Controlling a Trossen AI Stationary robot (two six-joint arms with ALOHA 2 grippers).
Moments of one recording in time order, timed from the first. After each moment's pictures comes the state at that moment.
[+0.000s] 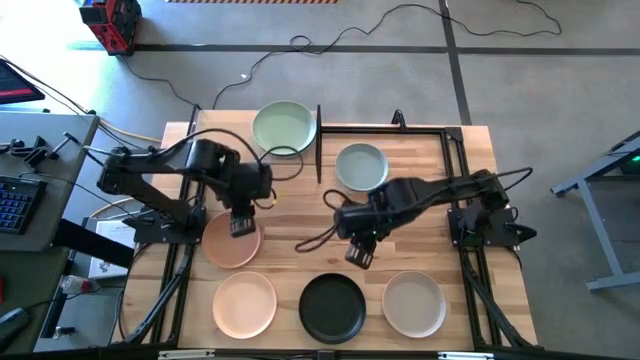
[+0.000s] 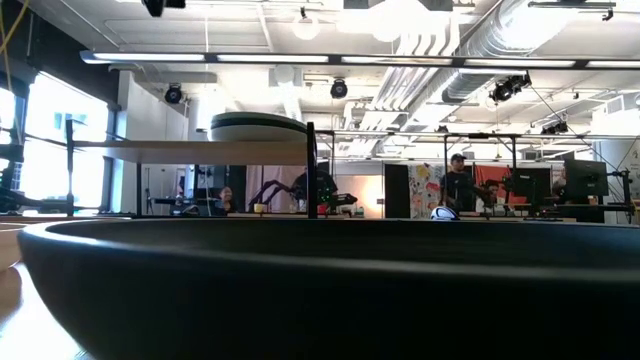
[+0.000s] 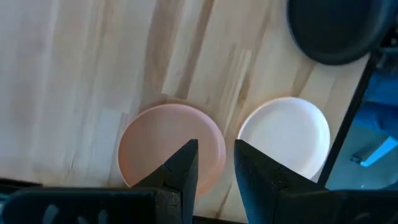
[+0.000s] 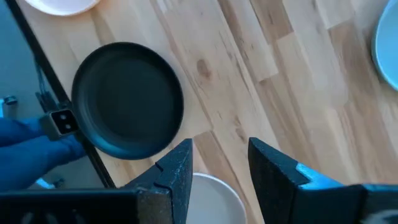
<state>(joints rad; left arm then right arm) -0.08 1.45 1.66 -1.57 0.06 -0.36 0.27 1.88 2.11 -1.54 0.01 0.71</state>
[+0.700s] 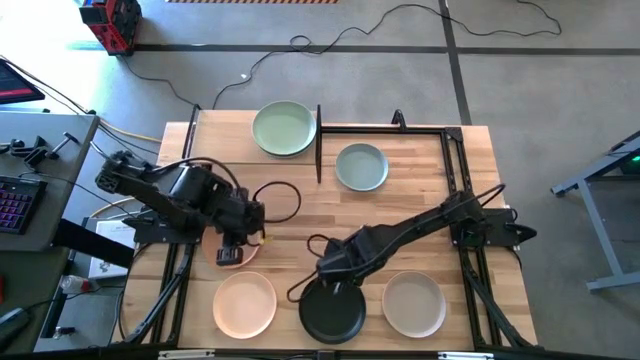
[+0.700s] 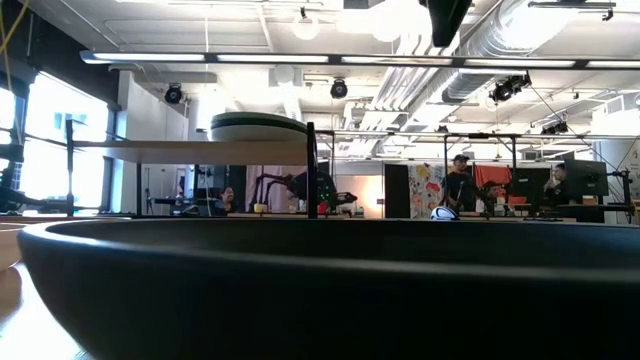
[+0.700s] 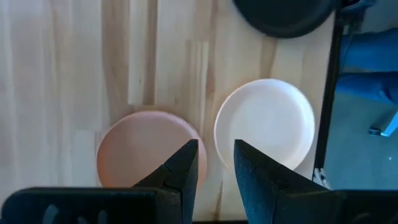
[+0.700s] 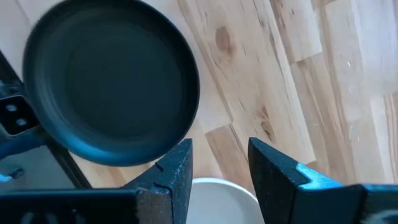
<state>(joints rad) -0.34 1.45 1.66 -1.51 0.01 -0.40 0.40 2.10 2.11 -1.50 0.04 0.80</state>
